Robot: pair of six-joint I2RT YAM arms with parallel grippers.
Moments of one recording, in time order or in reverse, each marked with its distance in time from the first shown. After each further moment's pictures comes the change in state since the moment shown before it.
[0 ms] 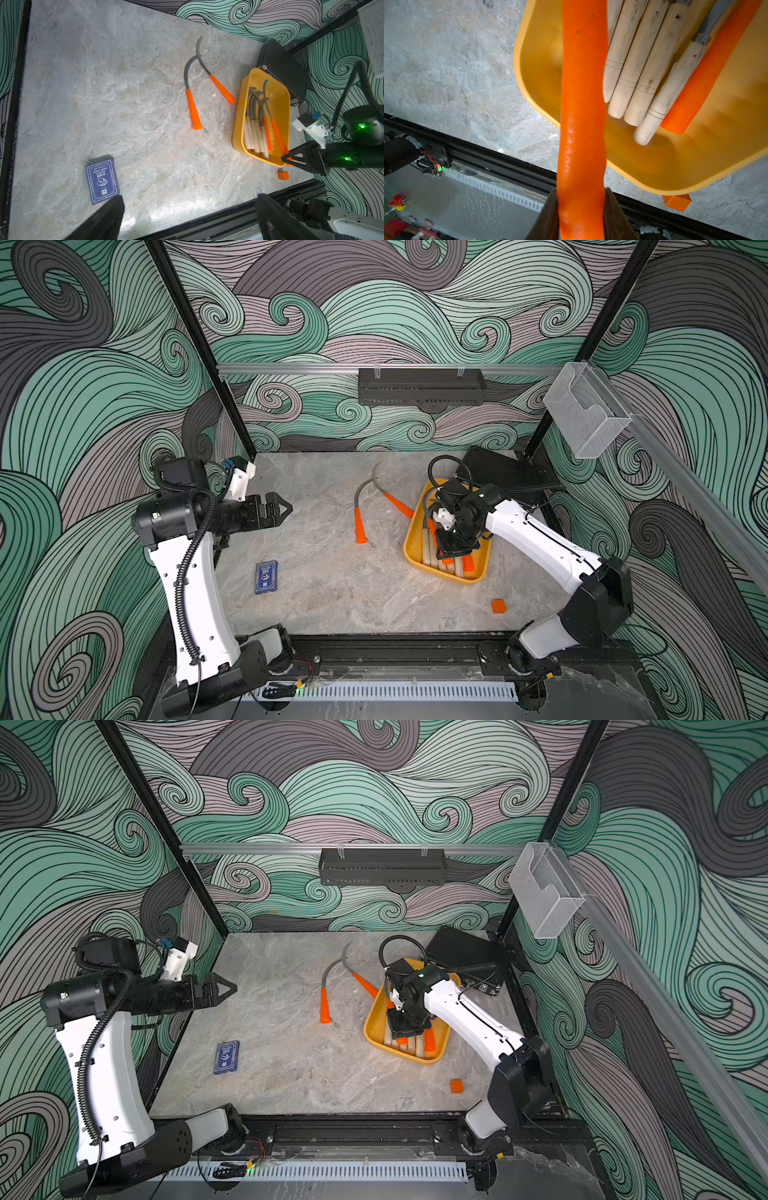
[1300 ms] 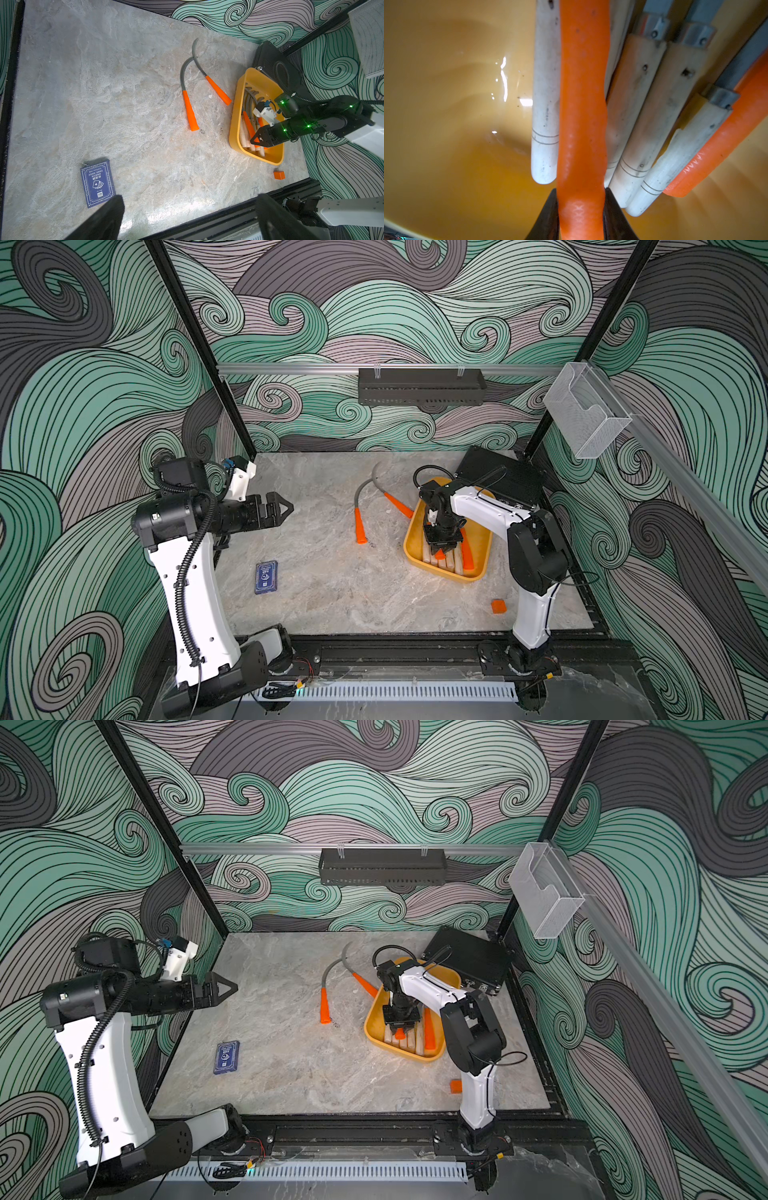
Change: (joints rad) left arm 0.000 -0.001 0.000 0.002 0.021 -0.002; right arm -0.058 0.390 0.108 0.077 0.083 0.031
